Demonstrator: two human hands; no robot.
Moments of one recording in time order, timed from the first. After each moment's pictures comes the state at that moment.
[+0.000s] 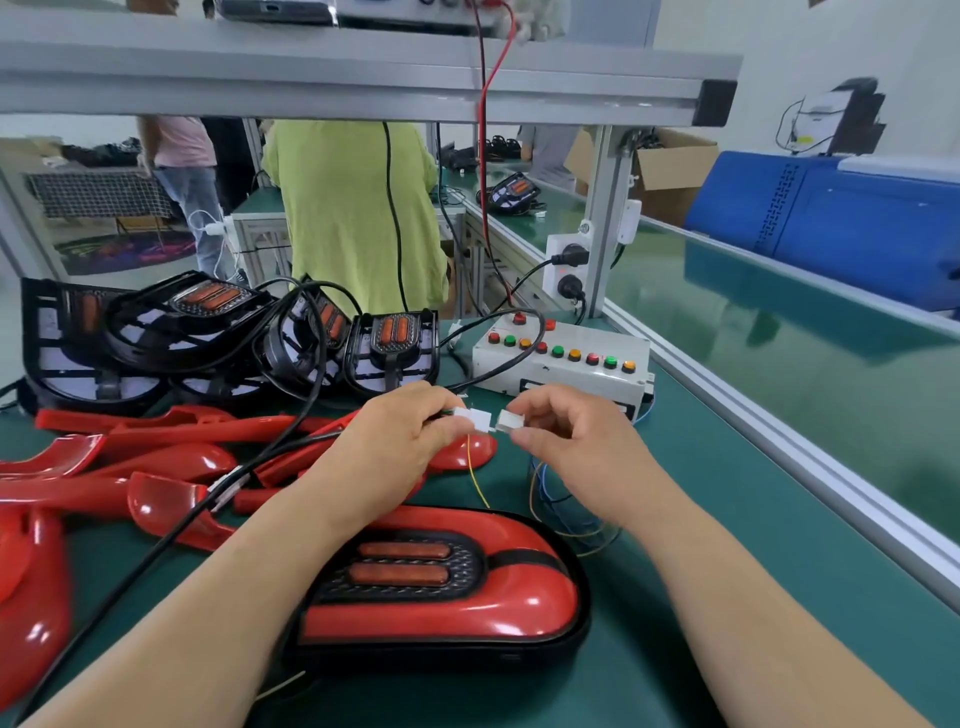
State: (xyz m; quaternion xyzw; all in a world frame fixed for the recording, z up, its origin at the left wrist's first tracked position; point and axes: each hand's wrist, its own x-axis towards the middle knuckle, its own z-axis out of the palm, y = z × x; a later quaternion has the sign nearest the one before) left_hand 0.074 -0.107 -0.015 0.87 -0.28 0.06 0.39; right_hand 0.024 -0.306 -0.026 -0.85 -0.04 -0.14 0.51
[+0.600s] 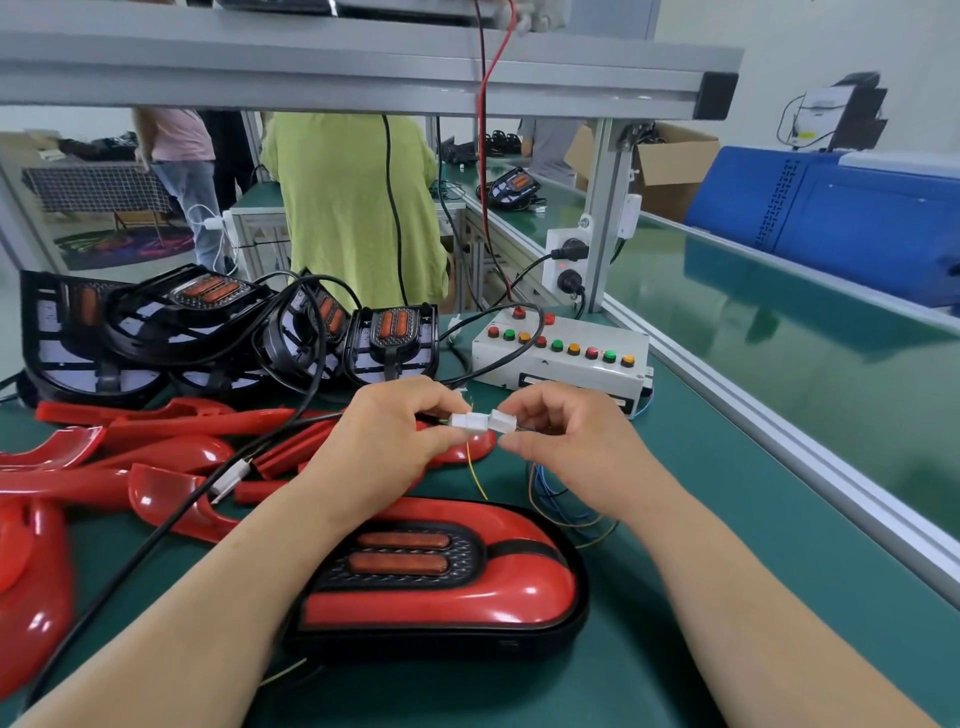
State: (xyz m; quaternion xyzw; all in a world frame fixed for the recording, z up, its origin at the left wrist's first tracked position) left_hand 0.069 -0.107 -0.018 0.84 -0.26 0.05 0.47; right_hand 0.027 -0.306 -0.029 -0.83 -0.07 -0.12 0.54
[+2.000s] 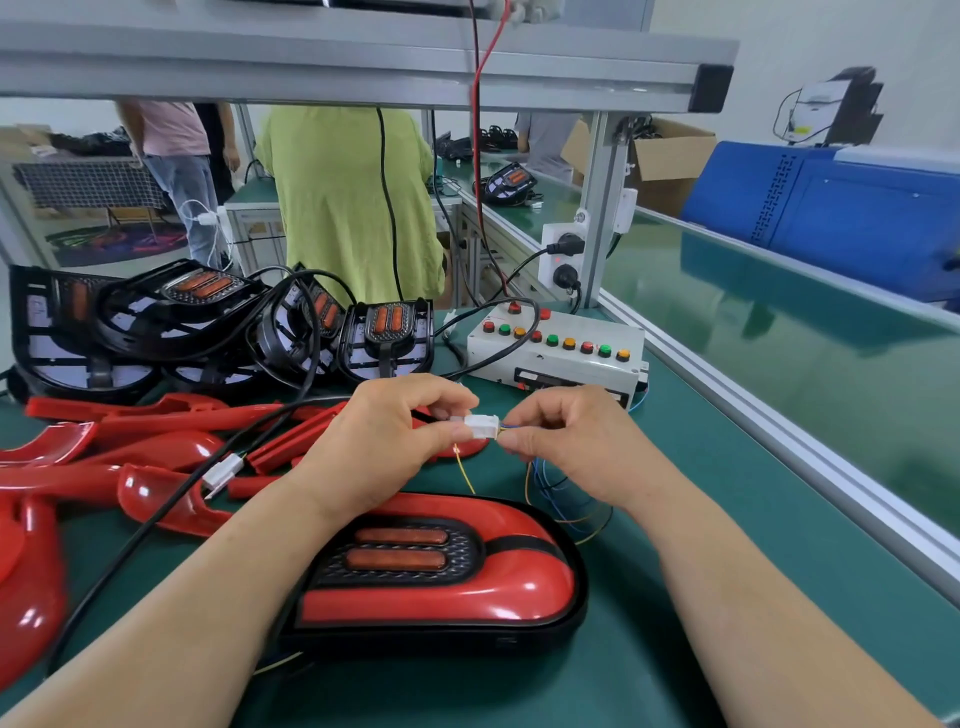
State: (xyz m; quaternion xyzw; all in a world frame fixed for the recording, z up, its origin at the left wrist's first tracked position) left_hand 0.071 -0.106 -0.021 0.83 -0.32 0.08 0.46; right_hand 0.023 -0.312 -0.024 -0.85 -0.03 -0.06 0.52
